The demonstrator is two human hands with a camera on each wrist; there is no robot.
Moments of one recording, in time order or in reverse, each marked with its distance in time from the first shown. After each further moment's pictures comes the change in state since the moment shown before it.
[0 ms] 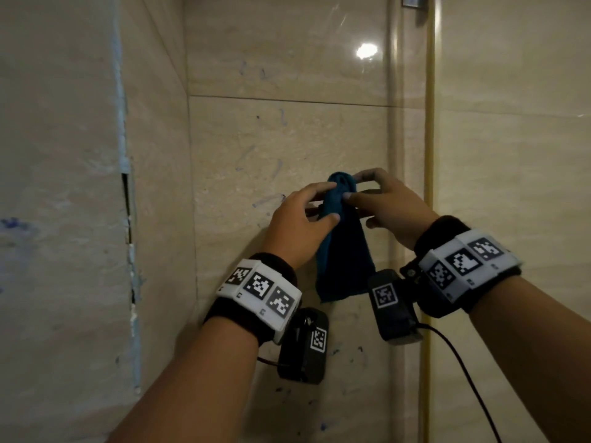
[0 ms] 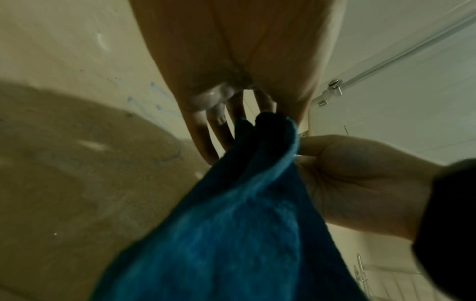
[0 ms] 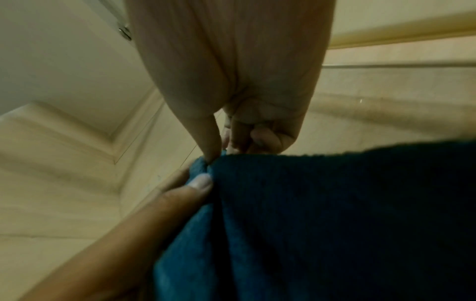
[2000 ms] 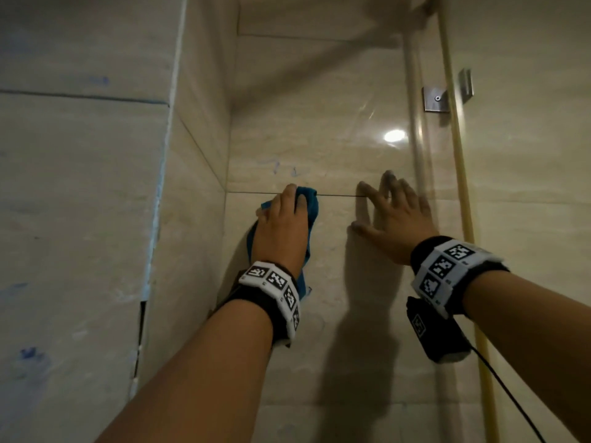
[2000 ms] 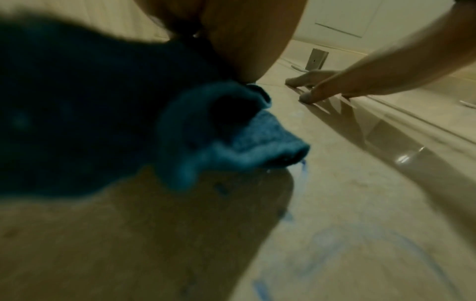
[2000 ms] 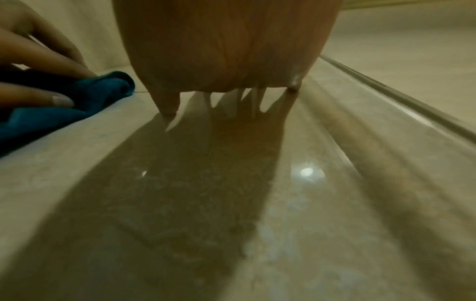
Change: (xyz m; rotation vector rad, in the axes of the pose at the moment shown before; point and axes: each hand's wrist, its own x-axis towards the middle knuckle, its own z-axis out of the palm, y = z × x) left_hand 0.096 0.023 -0.059 1.287 0.311 0.113; right_hand 0.121 -0.031 -0.019 -1.108 0.177 -0.299
